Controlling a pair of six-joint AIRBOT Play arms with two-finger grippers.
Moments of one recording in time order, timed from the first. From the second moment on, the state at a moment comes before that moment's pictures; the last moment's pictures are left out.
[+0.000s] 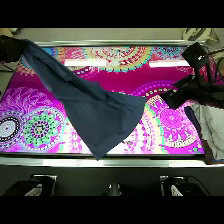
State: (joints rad) left arm -0.07 -0.98 1.52 1.20 -0.95 -1.54; right arm 0.02 -0.90 1.21 -1.20 1.18 0.89
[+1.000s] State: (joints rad) left arm -0.05 -0.97 1.31 1.21 -1.07 -1.52; right arm 0.43 -1.31 0.62 -0.54 0.66 1.14
